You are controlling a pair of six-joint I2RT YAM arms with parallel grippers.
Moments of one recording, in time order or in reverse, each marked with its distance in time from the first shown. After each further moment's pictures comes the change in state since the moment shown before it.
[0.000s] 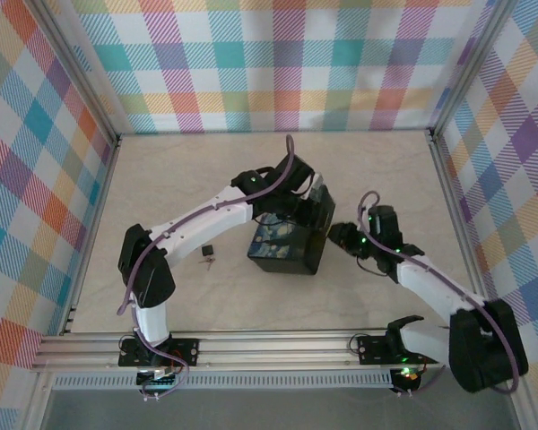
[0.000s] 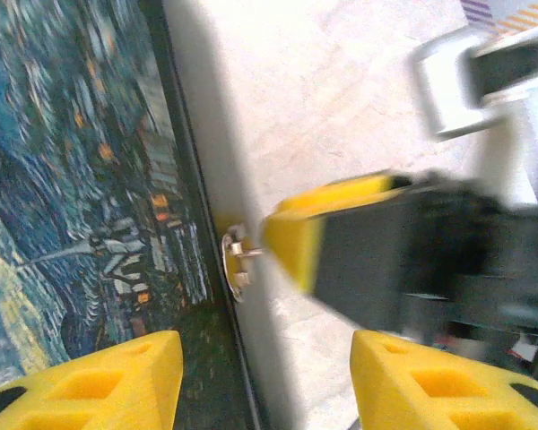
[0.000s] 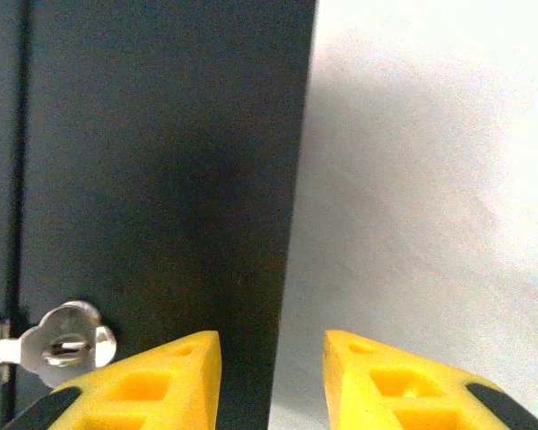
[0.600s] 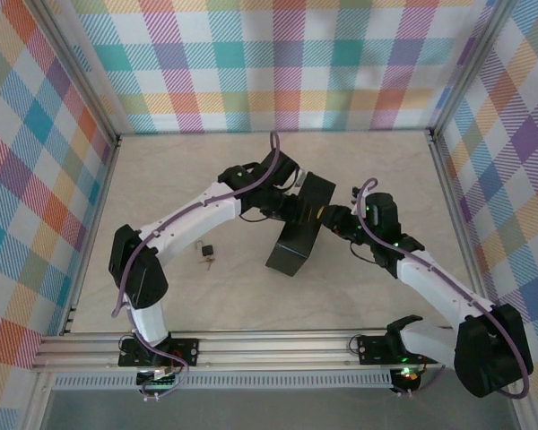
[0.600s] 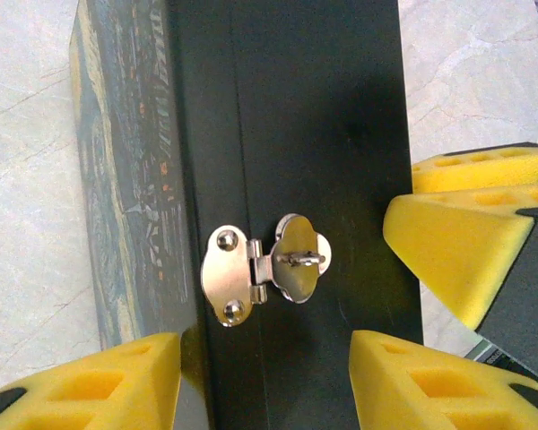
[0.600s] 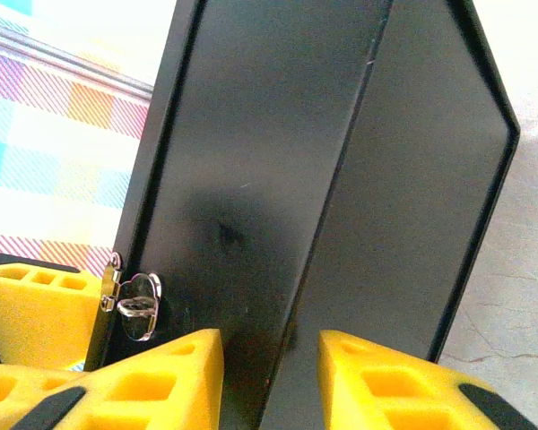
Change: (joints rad) left arm 0.072 -0.043 -0.039 -0.064 -0.043 0.035; right arm 0.077 -0.039 0.124 0.094 0.016 0.032
